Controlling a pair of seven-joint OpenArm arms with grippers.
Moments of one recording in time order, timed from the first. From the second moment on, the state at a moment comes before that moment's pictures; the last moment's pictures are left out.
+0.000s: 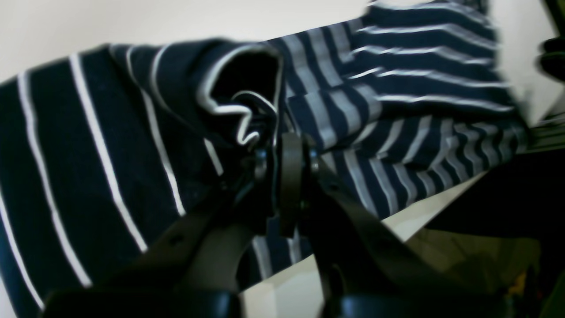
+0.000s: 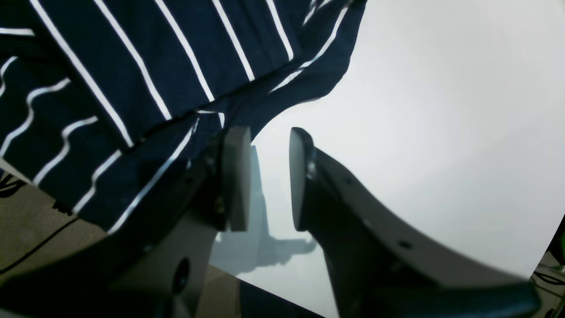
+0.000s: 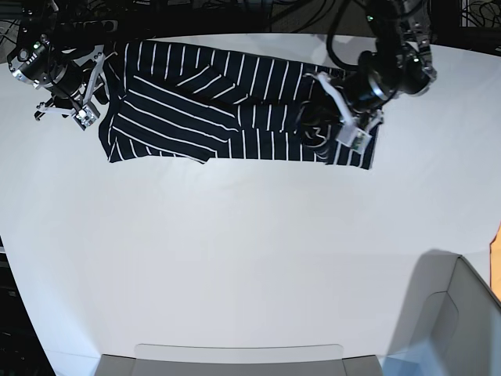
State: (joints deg) left arm 17.9 -0.6 -14.6 115.0 -39.1 -36.3 71.4; right arm -26.6 22.1 23.5 116.4 19.5 44.5 -59.1
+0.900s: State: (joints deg) left arm 18.0 4.2 -7.4 113.8 -44.2 -36.7 67.1; right arm -26.8 22.1 23.4 116.3 19.5 44.5 -59.1
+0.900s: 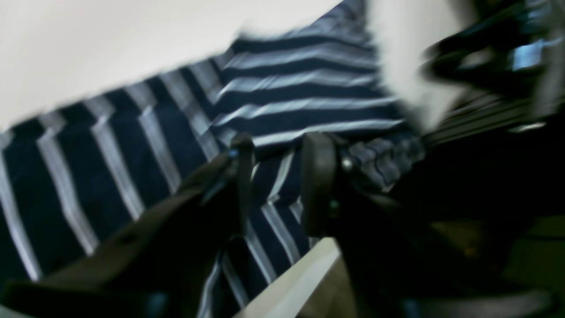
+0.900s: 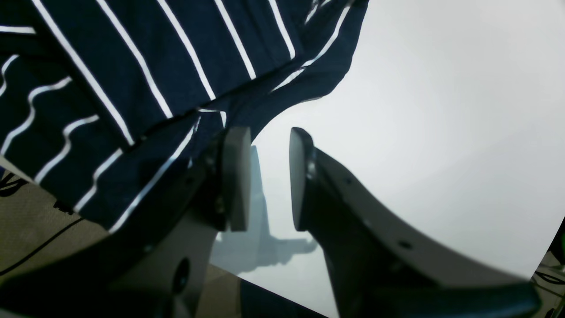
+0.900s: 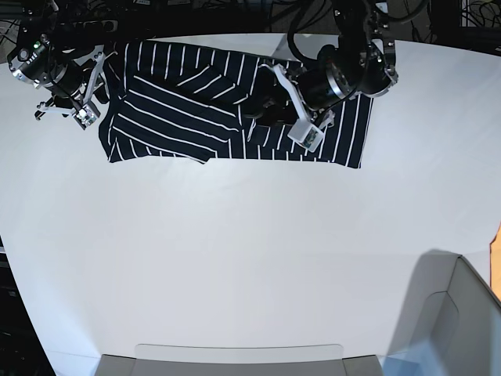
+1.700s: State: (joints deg) left arm 21.9 0.5 2.5 106.8 -21.4 -36.3 67.8; right arm -19.2 17.0 27.0 111.4 20.6 44.5 -59.0
